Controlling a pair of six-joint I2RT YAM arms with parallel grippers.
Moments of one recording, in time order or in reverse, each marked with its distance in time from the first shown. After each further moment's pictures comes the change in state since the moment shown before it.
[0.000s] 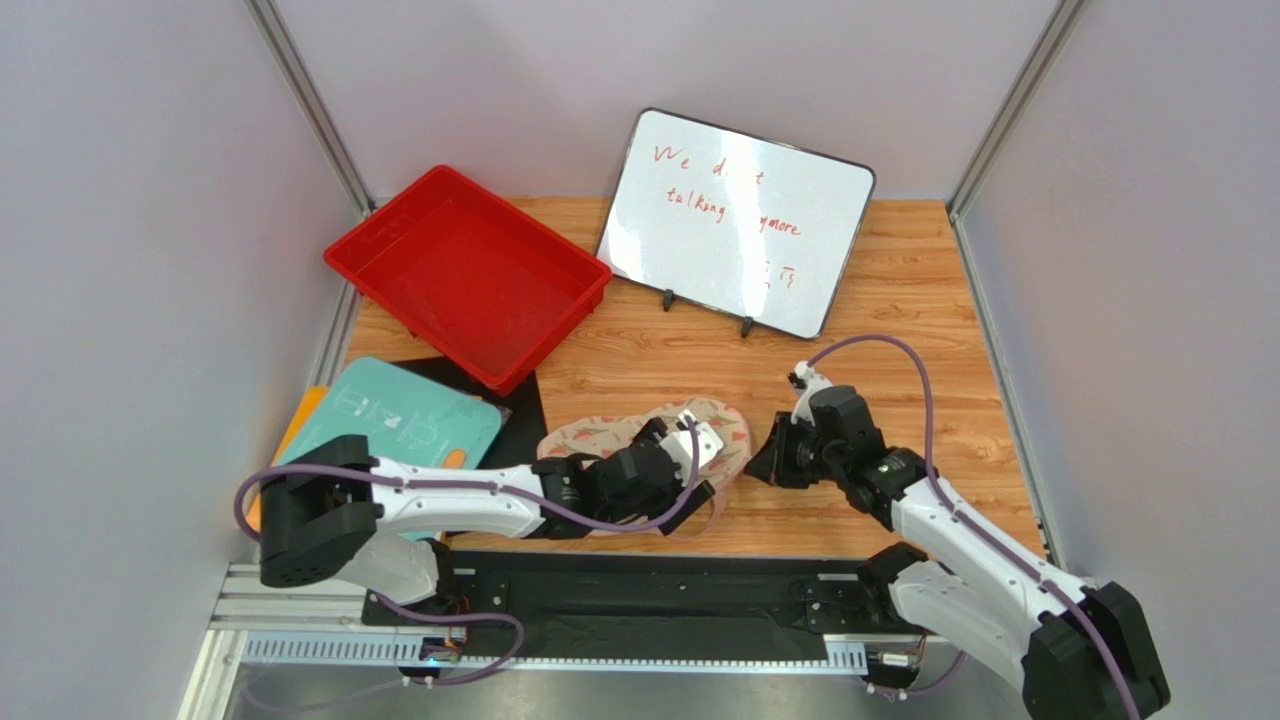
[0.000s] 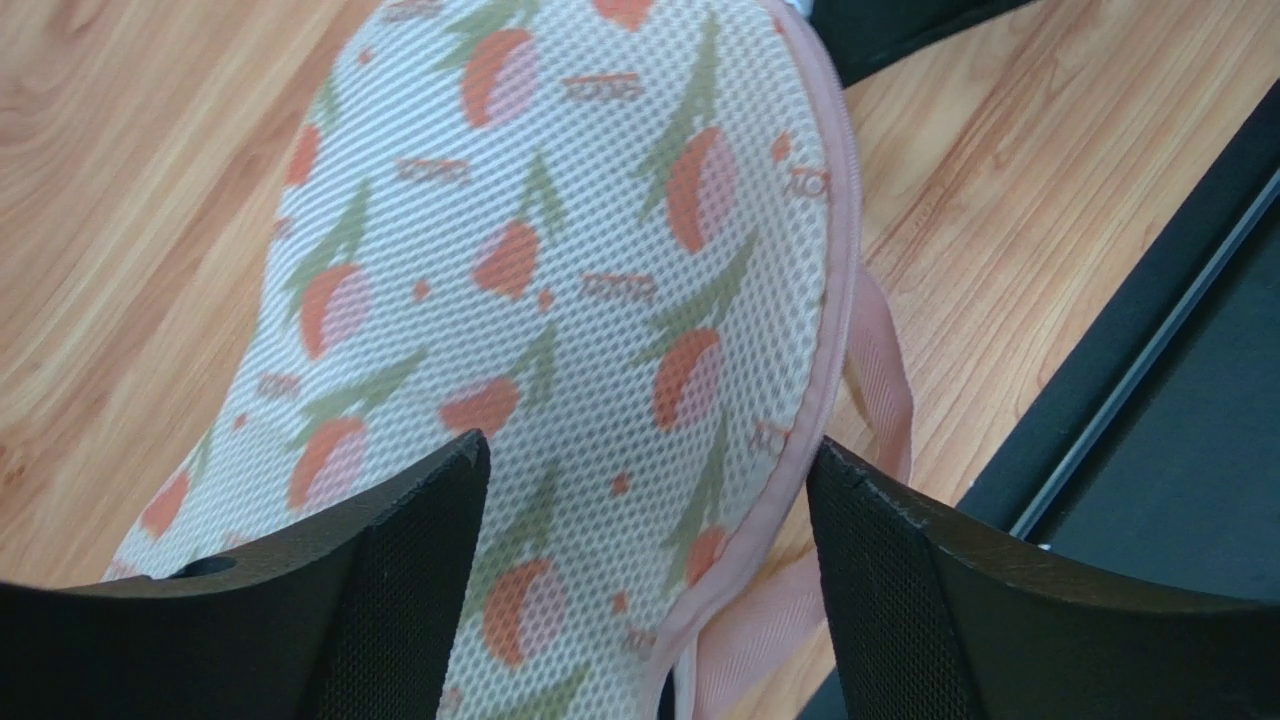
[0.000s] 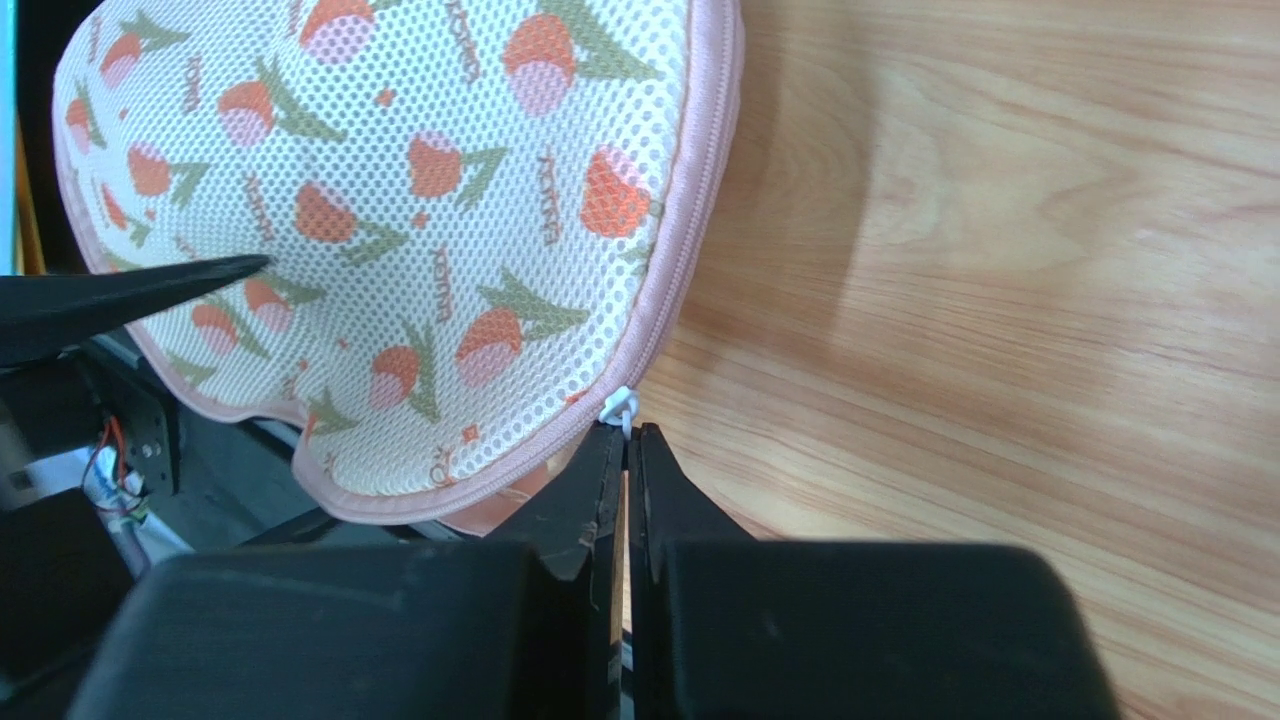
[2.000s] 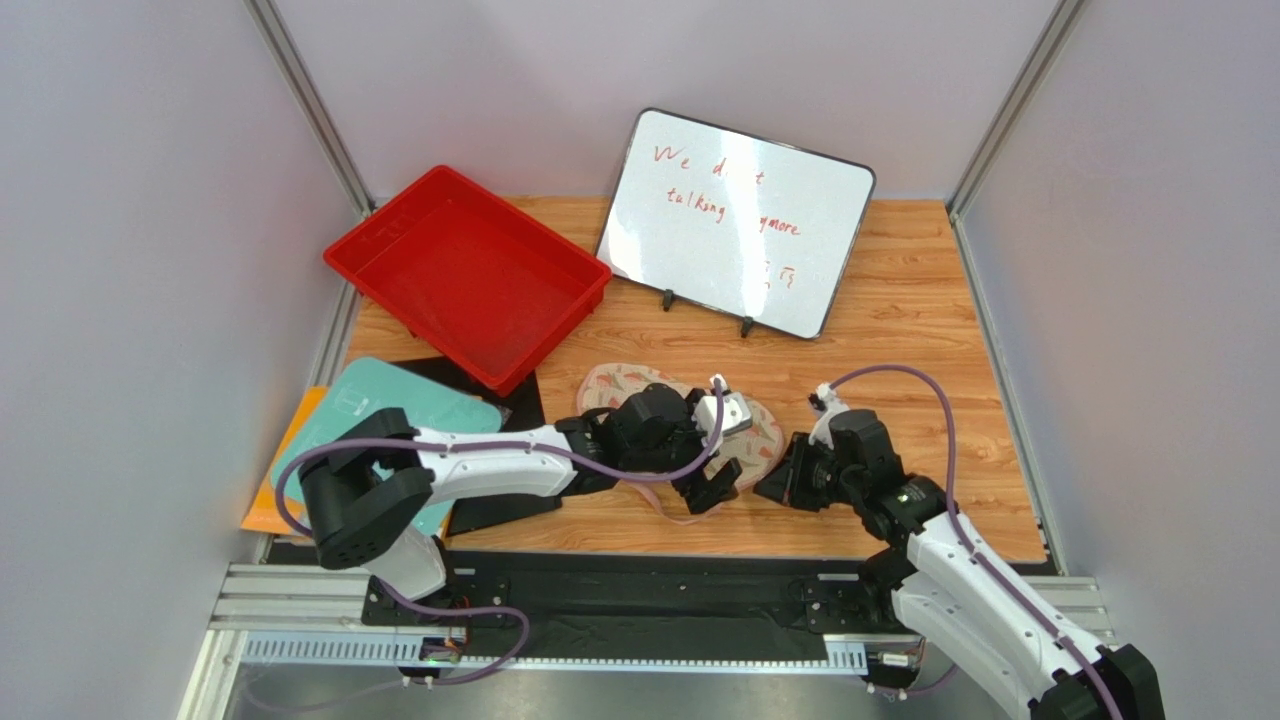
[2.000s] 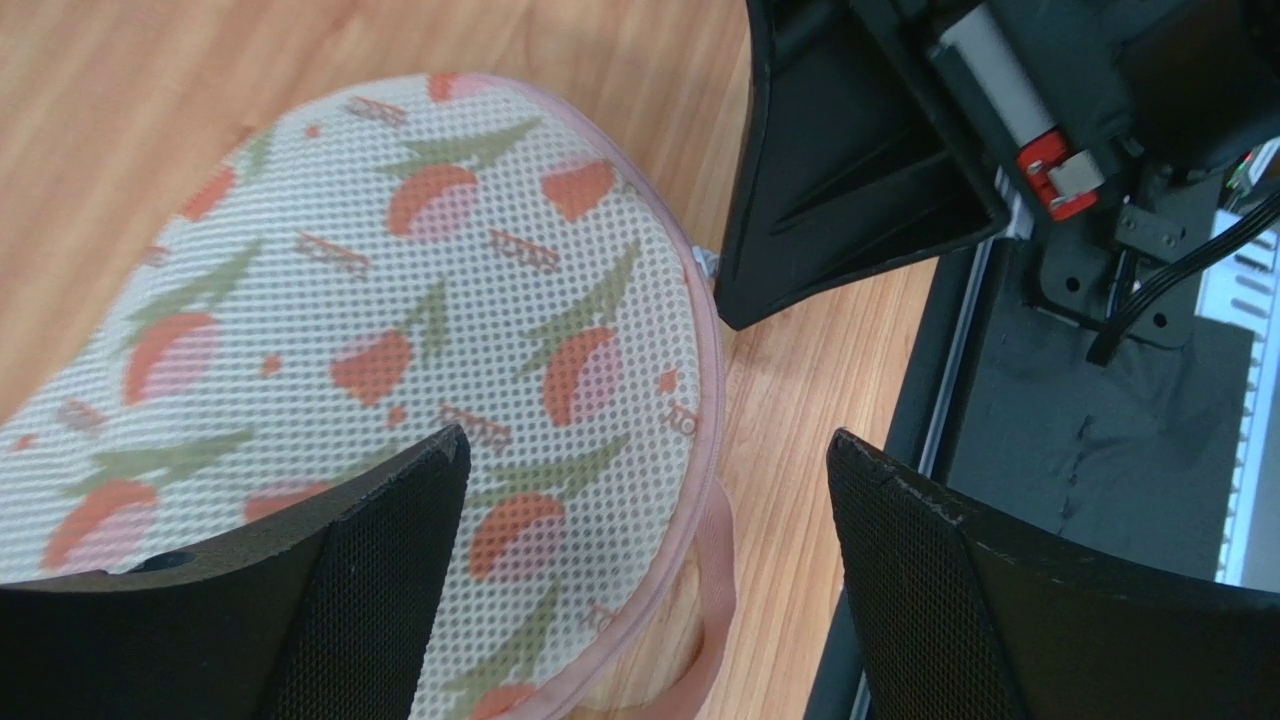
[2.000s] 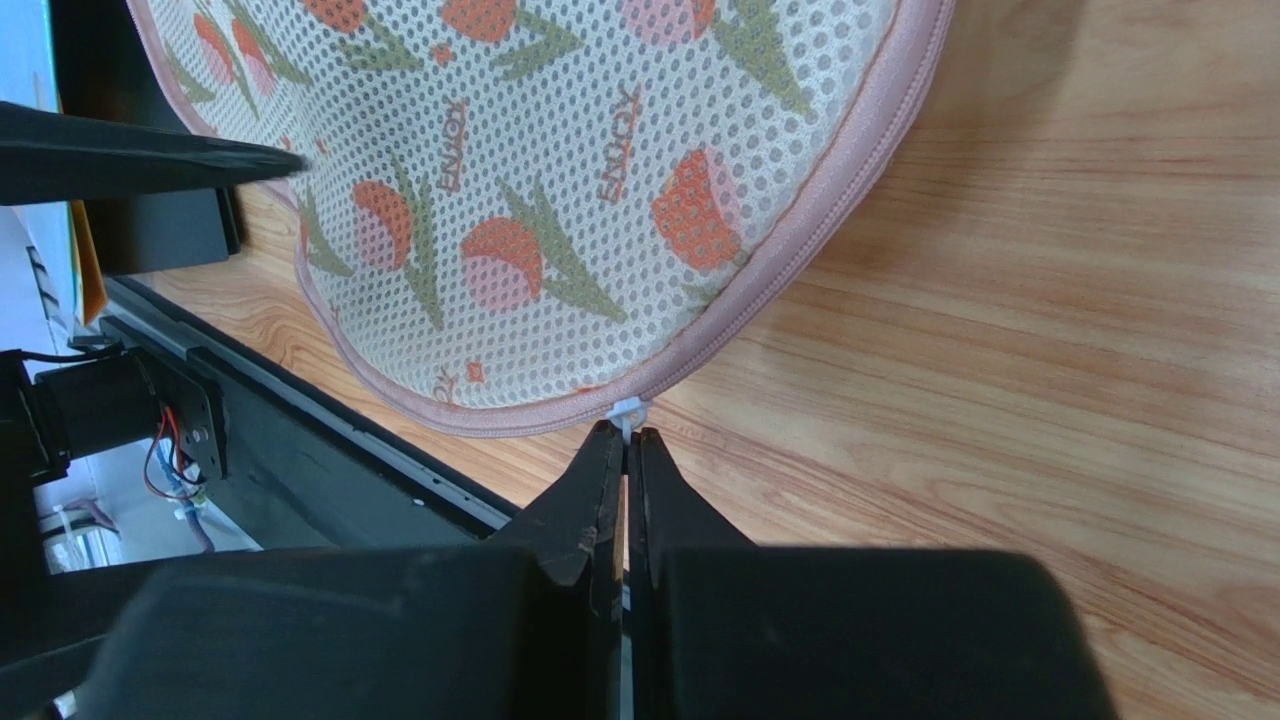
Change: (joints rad) left arm 0.176 0.108 0.148 0.101 0.494 0.072; right arm -0.043 -0.214 -0.113 -0.093 -0.045 0.086
